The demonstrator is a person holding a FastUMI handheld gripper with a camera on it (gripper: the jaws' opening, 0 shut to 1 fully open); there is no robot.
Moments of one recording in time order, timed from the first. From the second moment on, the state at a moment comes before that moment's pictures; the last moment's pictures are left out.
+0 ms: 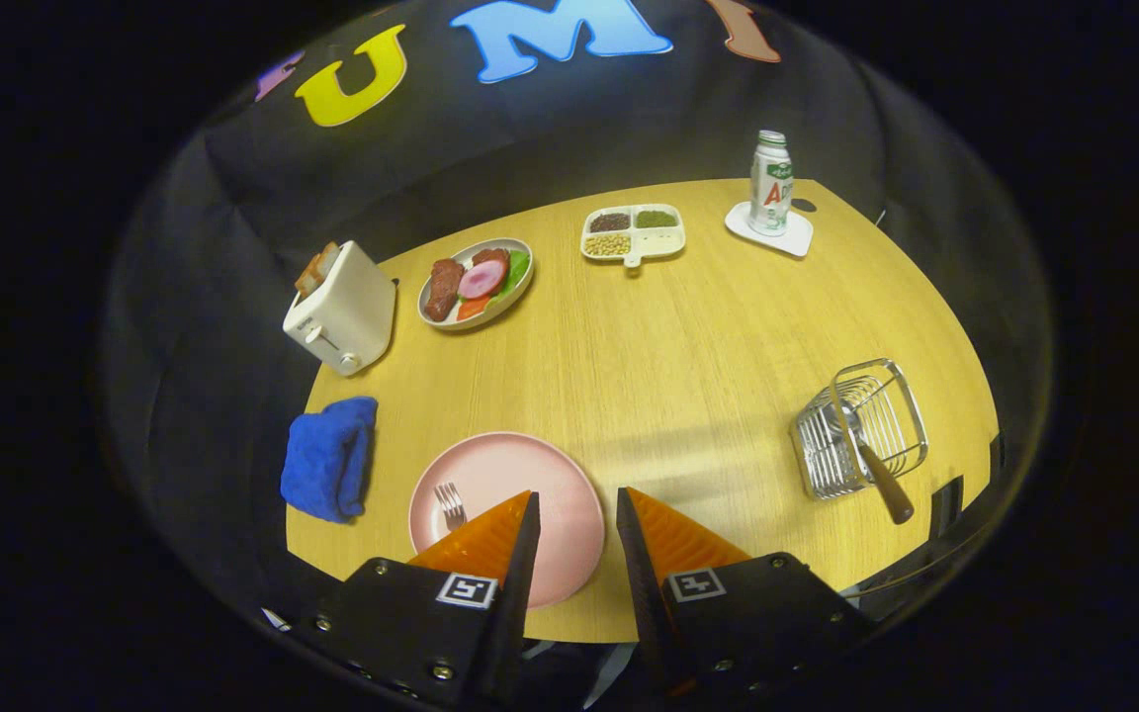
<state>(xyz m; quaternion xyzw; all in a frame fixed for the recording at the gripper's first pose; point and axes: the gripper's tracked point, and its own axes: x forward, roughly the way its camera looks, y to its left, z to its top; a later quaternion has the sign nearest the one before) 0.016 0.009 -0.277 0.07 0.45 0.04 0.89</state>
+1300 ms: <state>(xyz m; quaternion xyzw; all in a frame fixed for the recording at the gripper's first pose) -0.035 0.125 -0.400 -0.04 0.58 0.17 0.80</state>
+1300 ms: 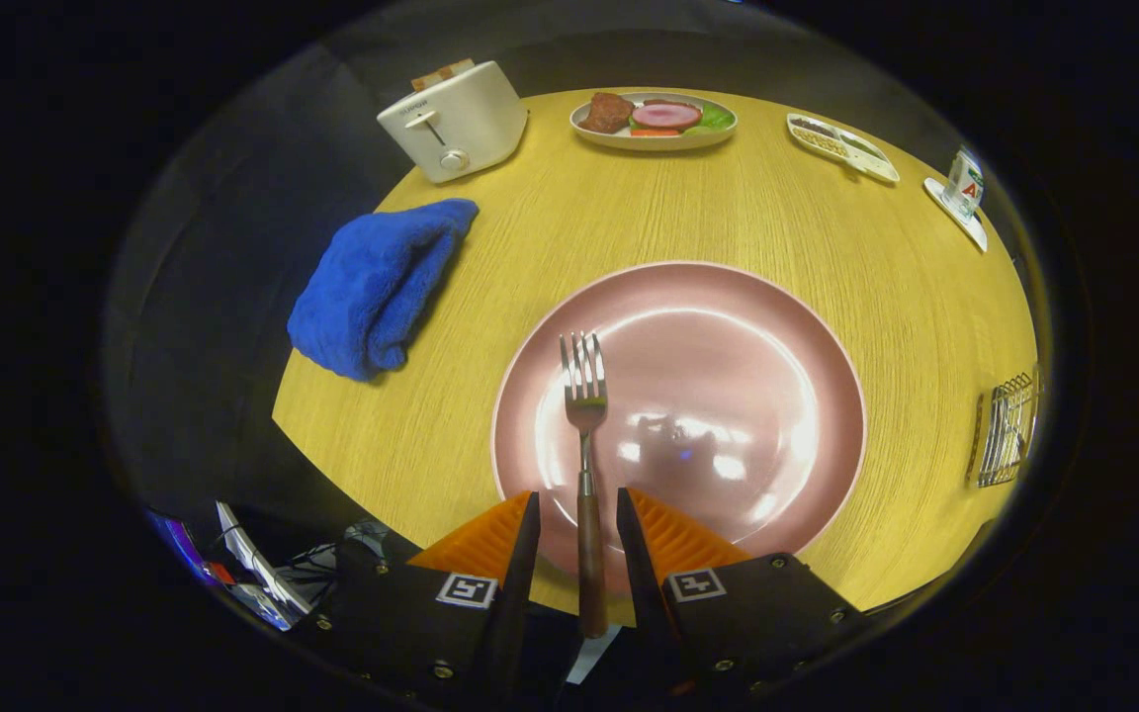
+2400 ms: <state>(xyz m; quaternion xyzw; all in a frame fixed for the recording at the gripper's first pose) -0.033 0.124 -0.415 -0.02 0.59 0.17 0.79</state>
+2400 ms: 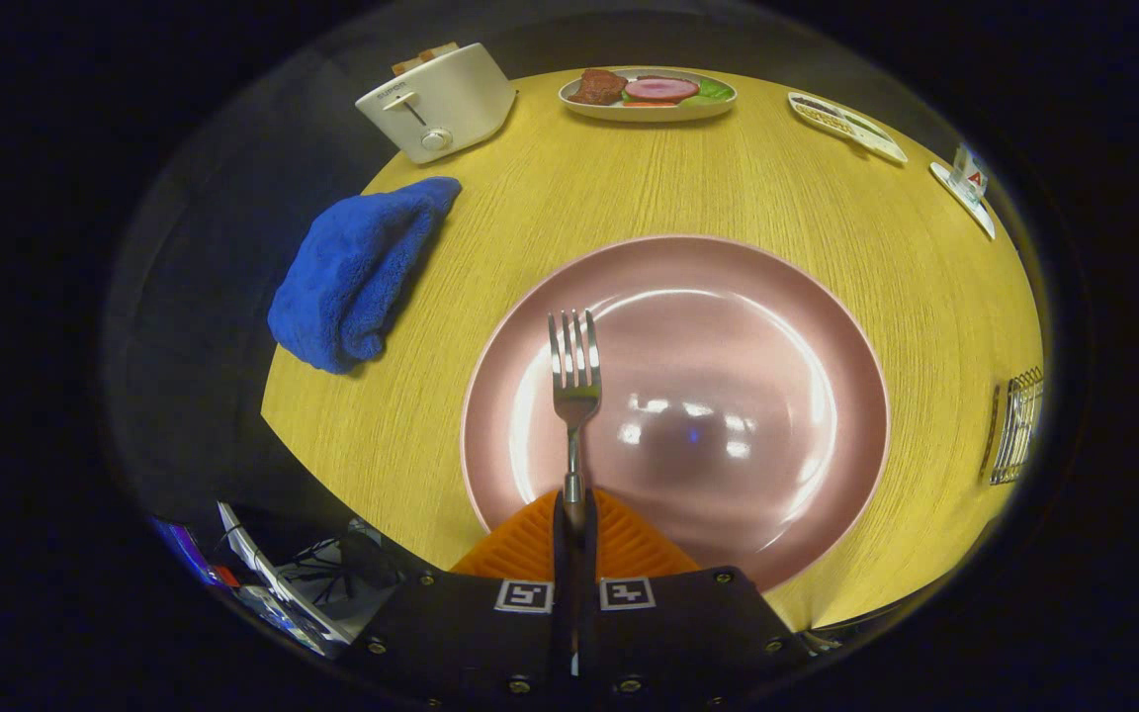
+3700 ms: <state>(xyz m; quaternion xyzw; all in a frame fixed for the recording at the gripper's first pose) 0.005 -0.012 -0.347 0.15 0.52 0.03 0.84</state>
